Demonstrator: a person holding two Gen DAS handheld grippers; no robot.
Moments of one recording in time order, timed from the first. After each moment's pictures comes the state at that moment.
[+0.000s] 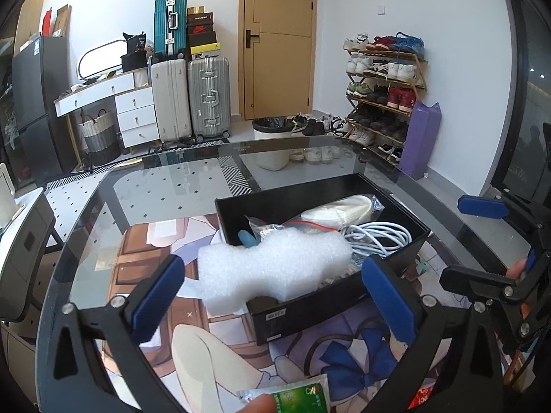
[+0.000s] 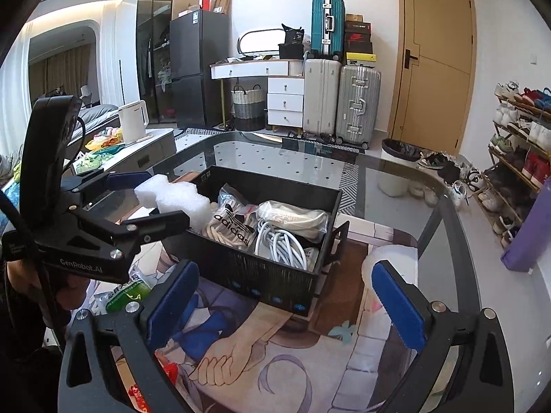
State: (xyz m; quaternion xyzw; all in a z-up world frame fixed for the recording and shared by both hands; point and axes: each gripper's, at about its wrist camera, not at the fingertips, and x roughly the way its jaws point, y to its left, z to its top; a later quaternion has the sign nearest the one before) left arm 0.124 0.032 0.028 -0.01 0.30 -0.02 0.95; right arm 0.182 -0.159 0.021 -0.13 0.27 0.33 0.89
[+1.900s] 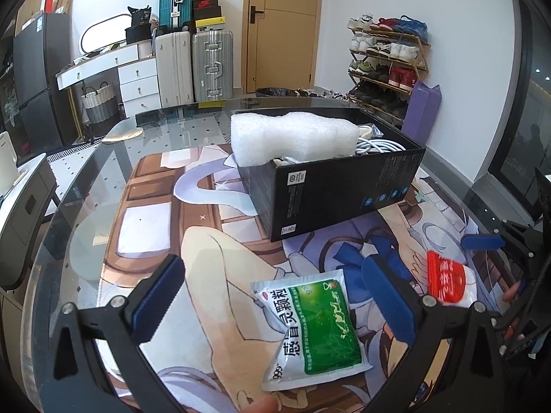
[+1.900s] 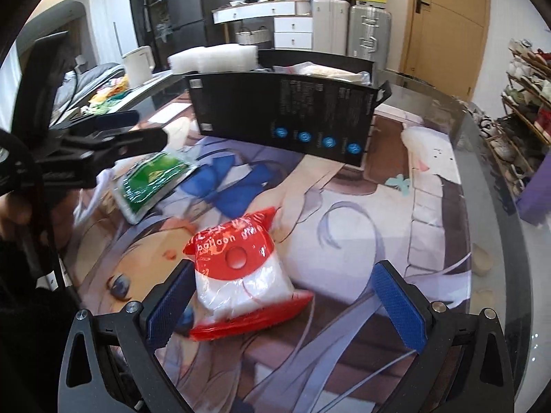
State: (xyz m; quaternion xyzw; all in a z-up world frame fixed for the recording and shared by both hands) left arm 0.061 0.046 -0.016 -0.03 0.35 -0.02 0.94; right arm 0.121 -0.167 -0.063 -0.15 0.39 0.32 0.85
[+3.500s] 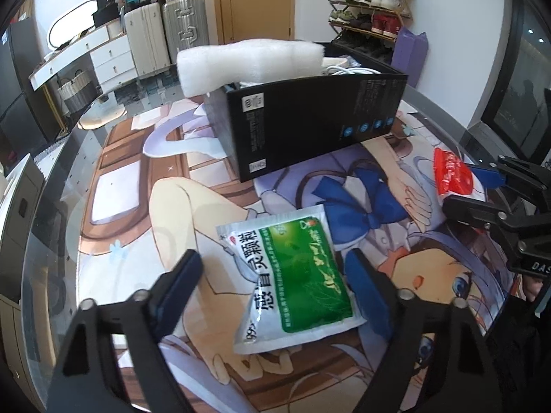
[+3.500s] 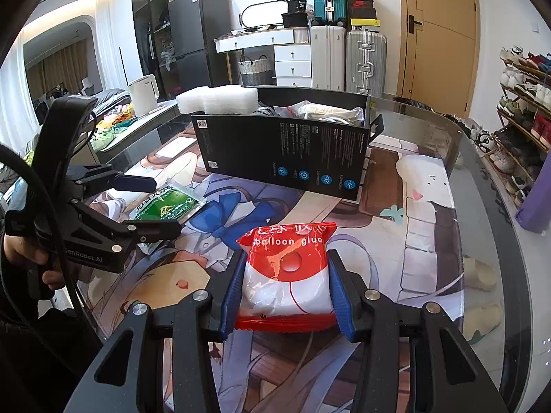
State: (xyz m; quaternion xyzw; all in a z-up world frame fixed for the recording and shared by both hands) left arm 0.055 0.026 -0.038 0.02 0.44 -0.06 0.90; right arm 0.114 -0.175 -0.046 -0.12 0.34 0.34 0.87
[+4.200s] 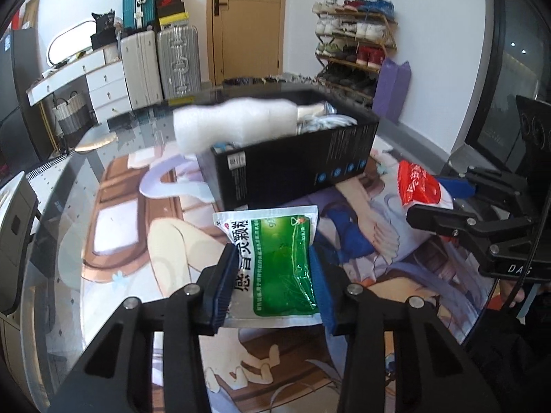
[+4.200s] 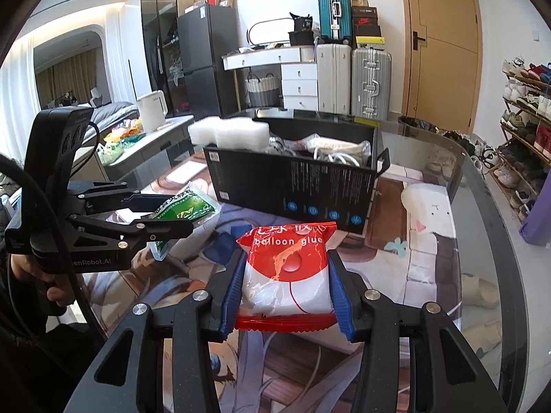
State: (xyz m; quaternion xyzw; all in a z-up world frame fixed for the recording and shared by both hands) left arm 0.042 0.023 -0.006 0.01 0.37 -0.08 0.93; right arm 0.115 -0.169 -0.027 -0.10 0.30 0.36 0.88
